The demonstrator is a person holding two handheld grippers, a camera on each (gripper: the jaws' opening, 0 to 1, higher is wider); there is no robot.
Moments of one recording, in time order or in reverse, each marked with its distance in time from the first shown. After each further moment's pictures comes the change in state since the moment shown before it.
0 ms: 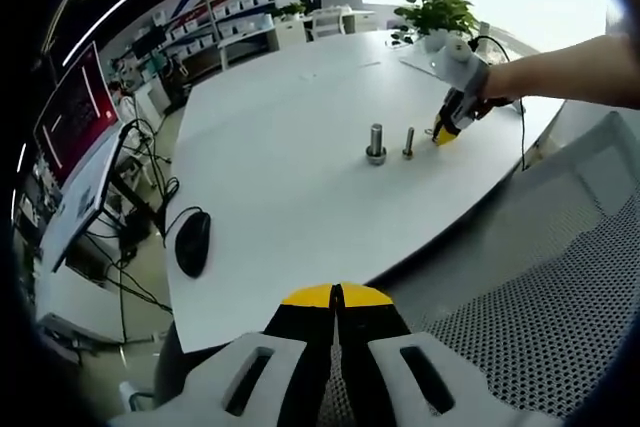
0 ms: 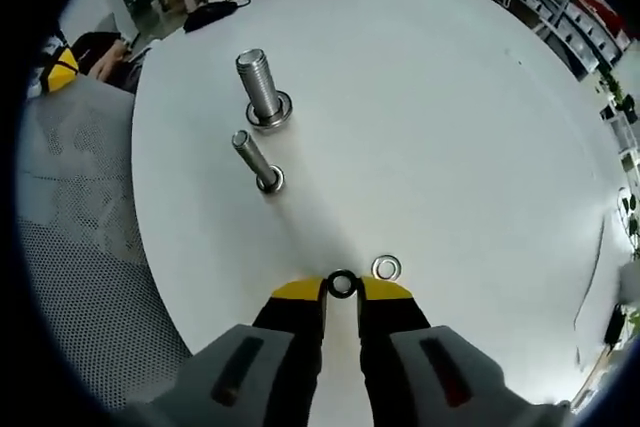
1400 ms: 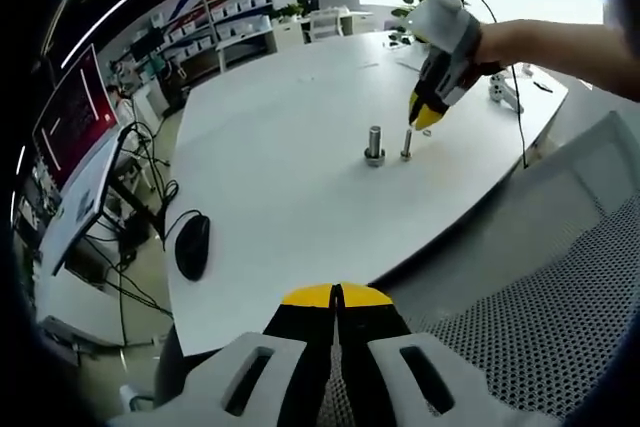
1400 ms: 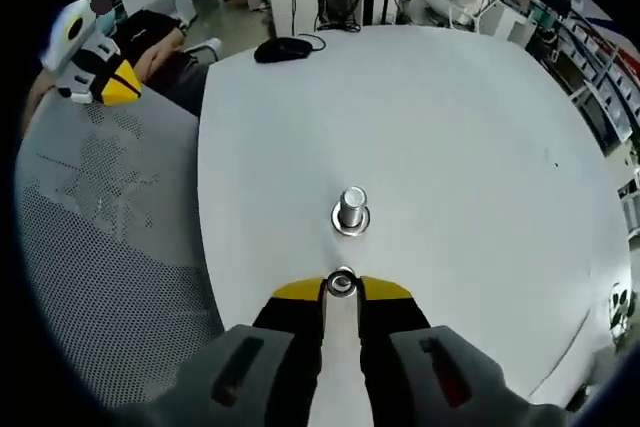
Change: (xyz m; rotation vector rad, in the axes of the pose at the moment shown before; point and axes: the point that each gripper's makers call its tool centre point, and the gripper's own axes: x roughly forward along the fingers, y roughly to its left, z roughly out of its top) left arm -0.002 0.001 0.007 0.007 -0.043 0.001; right arm -0.042 0.050 0.084 -0.235 -0.083 0.101
